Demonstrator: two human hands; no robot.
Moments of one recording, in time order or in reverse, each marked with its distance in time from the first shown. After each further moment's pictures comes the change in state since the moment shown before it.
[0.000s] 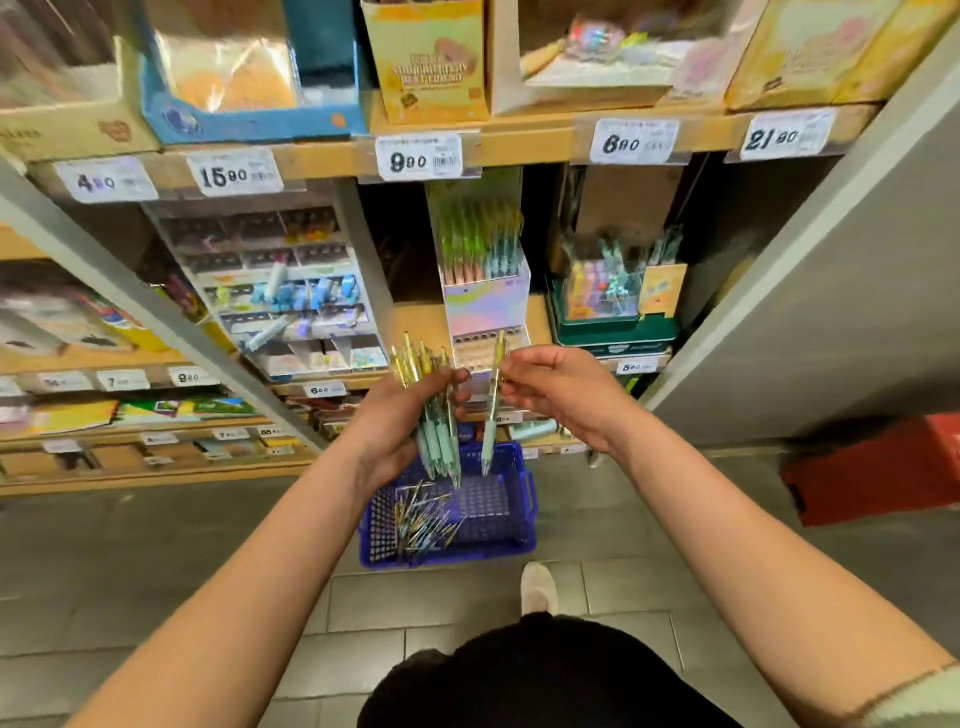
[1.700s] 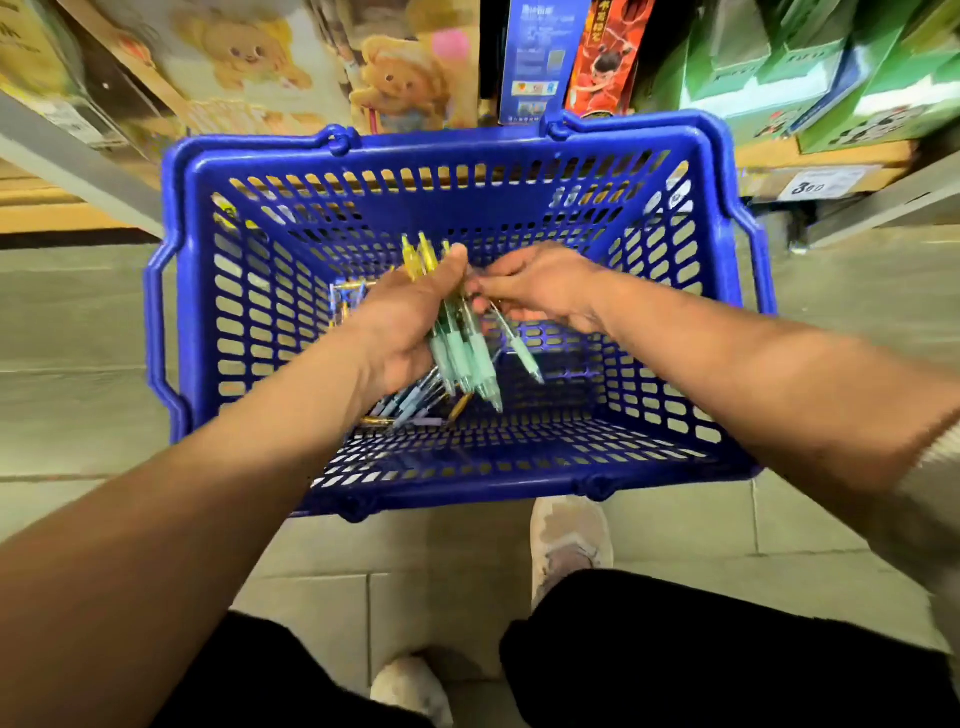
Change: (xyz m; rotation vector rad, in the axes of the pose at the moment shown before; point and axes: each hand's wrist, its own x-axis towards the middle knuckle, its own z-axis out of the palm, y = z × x) left_hand 0.491 -0.540 -0.317 -0.030 0.191 -0.274; right_hand 0.454 0.720 -0.098 -0.444 -0.087 0.436
